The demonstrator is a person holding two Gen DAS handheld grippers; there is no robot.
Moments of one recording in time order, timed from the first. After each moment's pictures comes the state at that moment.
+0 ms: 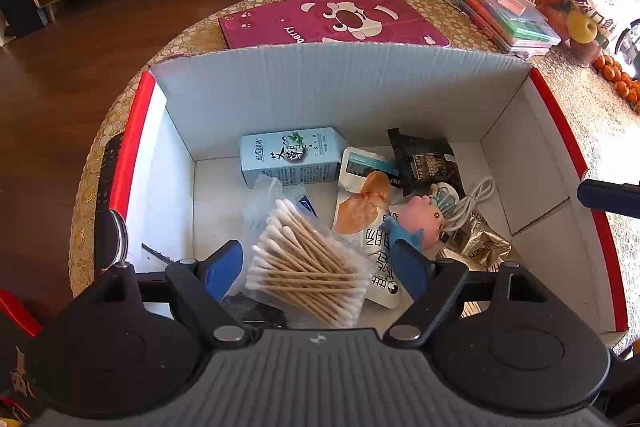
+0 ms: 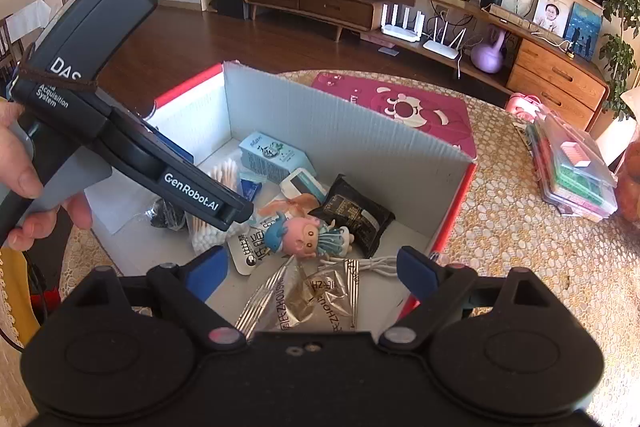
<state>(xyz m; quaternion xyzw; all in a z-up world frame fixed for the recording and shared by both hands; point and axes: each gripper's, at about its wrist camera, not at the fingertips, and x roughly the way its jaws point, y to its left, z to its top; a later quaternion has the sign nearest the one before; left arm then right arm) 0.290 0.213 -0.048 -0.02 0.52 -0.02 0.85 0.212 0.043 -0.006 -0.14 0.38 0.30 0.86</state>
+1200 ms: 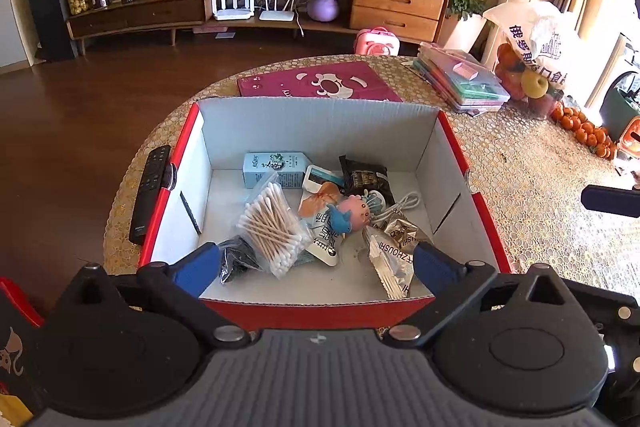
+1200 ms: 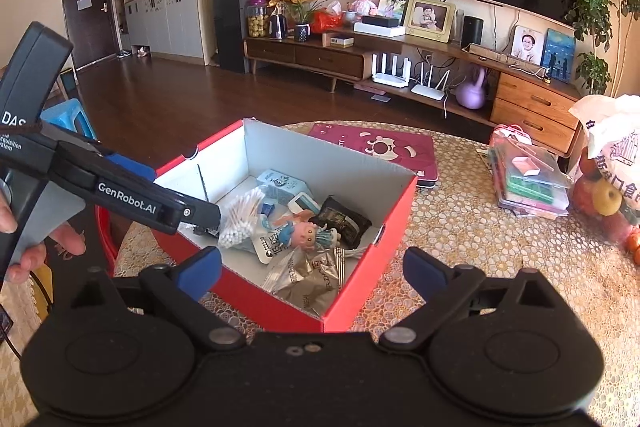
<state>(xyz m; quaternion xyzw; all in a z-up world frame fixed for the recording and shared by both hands) 0.171 0.177 0.022 -0.04 0.41 0.00 0.91 0.133 -0.029 0.050 -0.09 0.32 0.30 0.89</state>
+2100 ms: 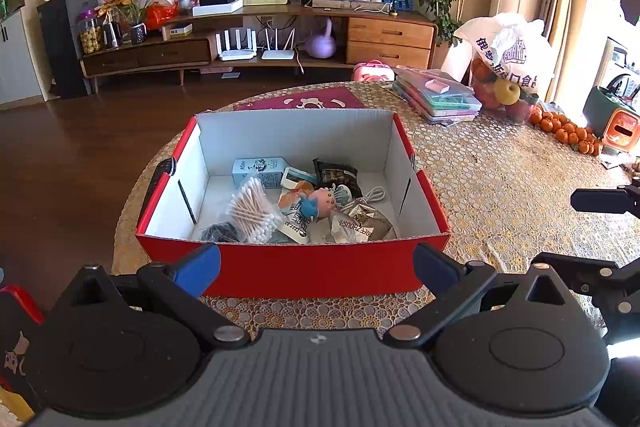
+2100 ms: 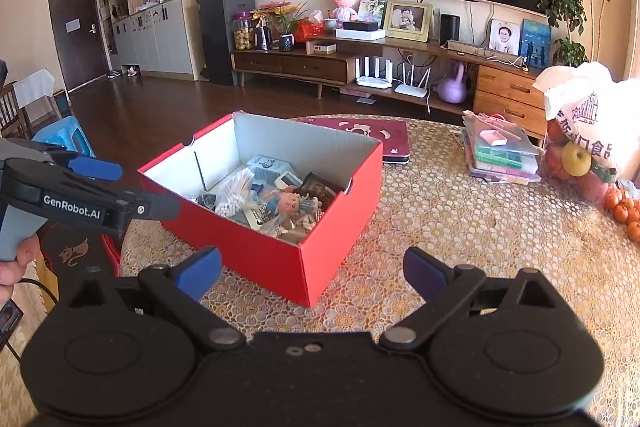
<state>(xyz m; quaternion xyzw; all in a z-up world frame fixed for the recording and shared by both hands) 0.095 0.125 0.029 -0.01 0.36 0.02 0.93 0.090 -0.085 0.041 -0.06 0.31 0.29 0.90</state>
